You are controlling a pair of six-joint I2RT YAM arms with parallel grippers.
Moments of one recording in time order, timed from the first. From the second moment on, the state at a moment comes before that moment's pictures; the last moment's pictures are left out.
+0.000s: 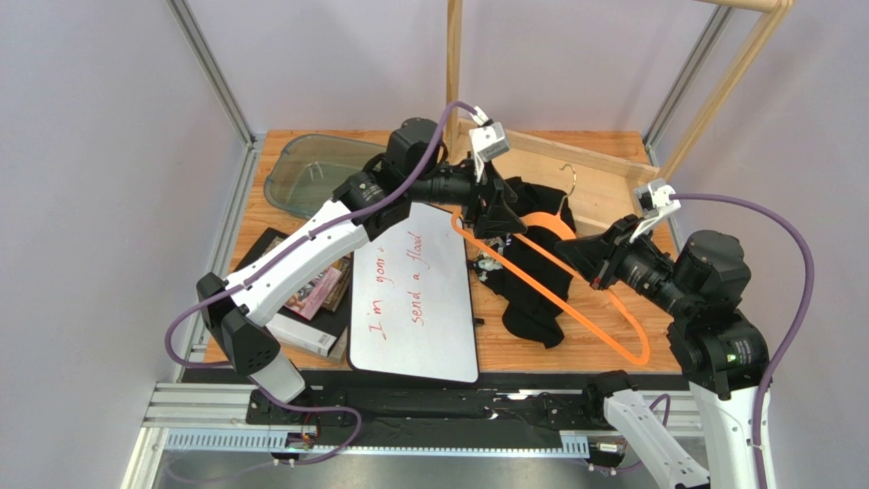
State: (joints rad) left arm -0.83 1.61 1.74 -0.33 0.68 -0.10; right arm 0.20 0.66 1.23 -0.76 -0.47 0.29
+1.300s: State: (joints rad) left arm -0.69 1.49 1.79 -0.77 0.97 0.23; right arm 0.20 0.64 1.17 -0.68 -0.67 0.26
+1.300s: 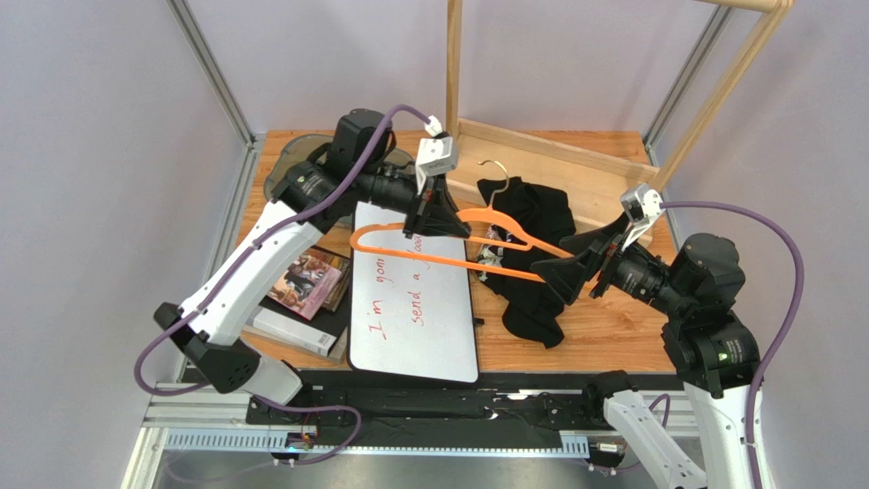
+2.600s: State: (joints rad) left arm -0.52 1.39 1.71 -0.79 1.16 0.20; right arm 0.21 0.58 1.01 -0.55 -0.93 0.33
